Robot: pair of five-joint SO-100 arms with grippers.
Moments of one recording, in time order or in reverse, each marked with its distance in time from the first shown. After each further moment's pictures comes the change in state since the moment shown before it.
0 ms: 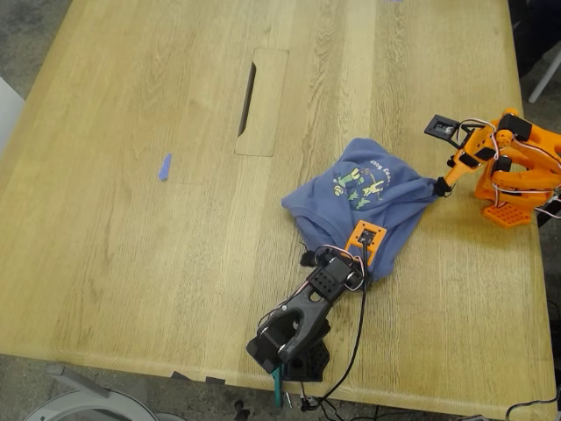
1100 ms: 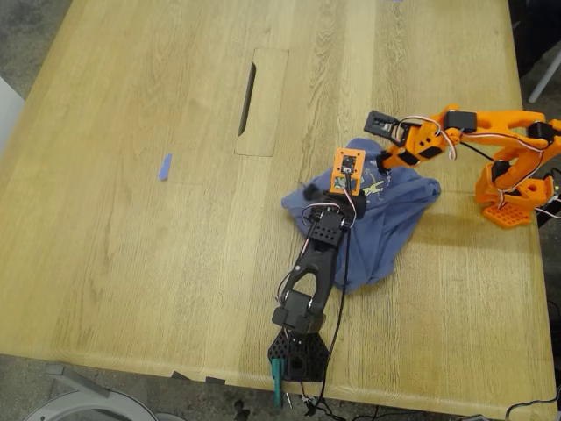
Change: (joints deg) arm 0 -21.3 -33.0 -22.1 -42.1 6.6; arm 1 -16.3 -52.6 -35.3 -35.7 2.1
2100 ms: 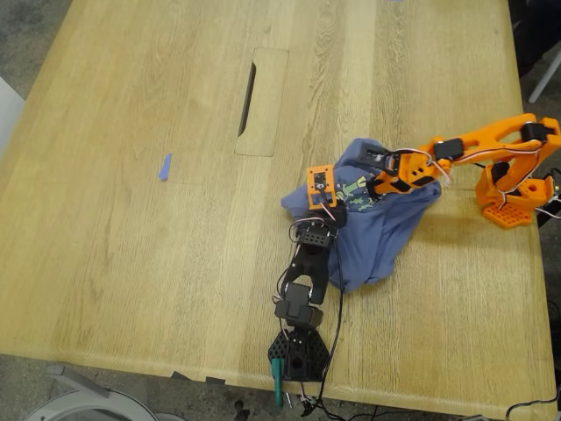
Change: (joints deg) arm 0 -11.2 -6.5 17.9 -18.9 -7.1; arm 1 -4.8 5.4 32.1 -19.7 0.7
